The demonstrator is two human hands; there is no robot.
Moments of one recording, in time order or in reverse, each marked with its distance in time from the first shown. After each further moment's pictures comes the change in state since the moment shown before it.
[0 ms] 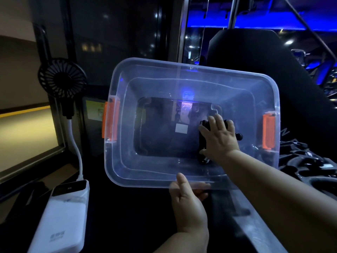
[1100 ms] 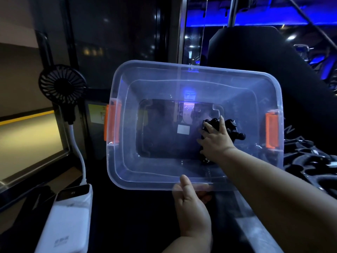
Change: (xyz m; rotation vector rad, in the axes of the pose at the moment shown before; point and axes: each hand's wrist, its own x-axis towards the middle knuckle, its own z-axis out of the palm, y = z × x) left_hand 0.000 0.002 -0.003 0.034 -0.066 -0.034; right_hand 0.016 -0.009 0.013 -0.274 -0.194 -0.173
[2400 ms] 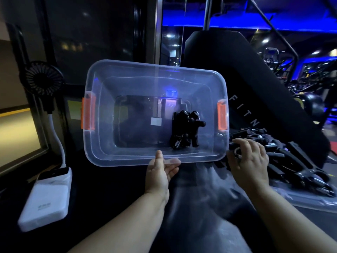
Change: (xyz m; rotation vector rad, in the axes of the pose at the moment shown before) left_hand -0.009 0.012 0.003 0.059 -0.195 -0.014; right_hand -0.198 0.055 0.053 0.819 0.600 0.638
